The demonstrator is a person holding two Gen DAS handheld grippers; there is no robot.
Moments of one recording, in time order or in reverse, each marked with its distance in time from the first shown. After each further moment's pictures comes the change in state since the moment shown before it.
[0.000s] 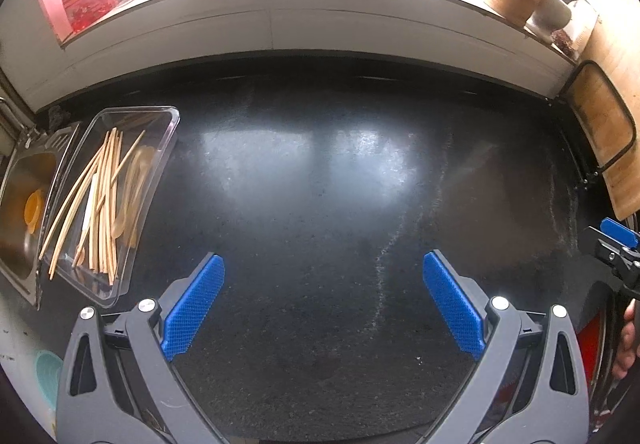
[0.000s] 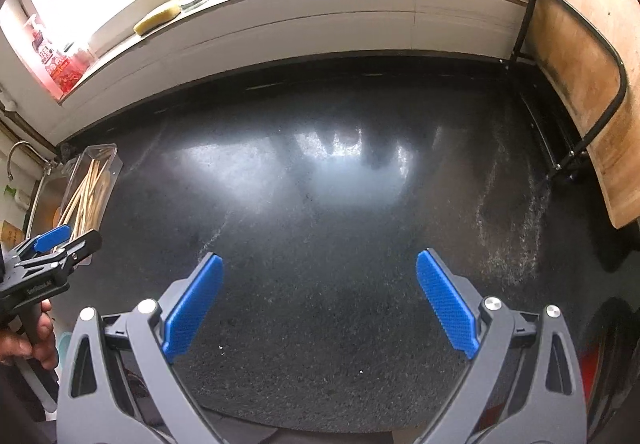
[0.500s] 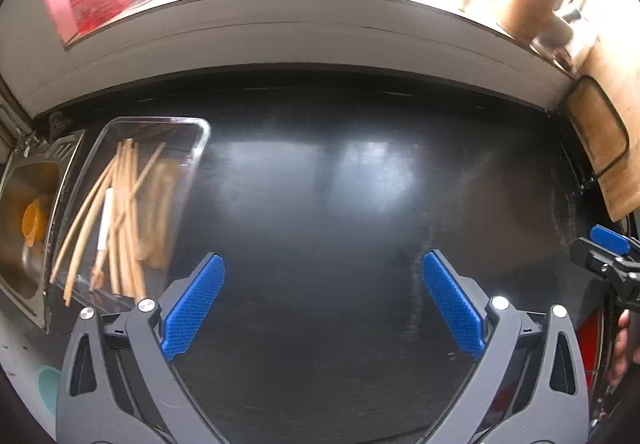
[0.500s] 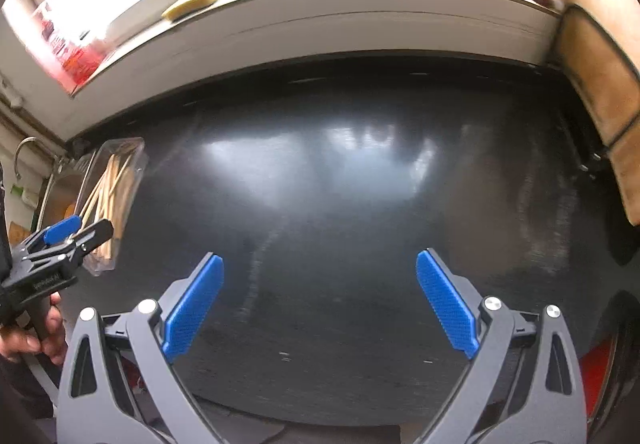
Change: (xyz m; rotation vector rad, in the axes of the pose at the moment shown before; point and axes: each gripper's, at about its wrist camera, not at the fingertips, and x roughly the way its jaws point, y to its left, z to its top) left arm -0.008 0.046 0.012 0.024 -0.023 -0.043; right arm 0.000 0.057 0.004 0.021 0.014 0.011
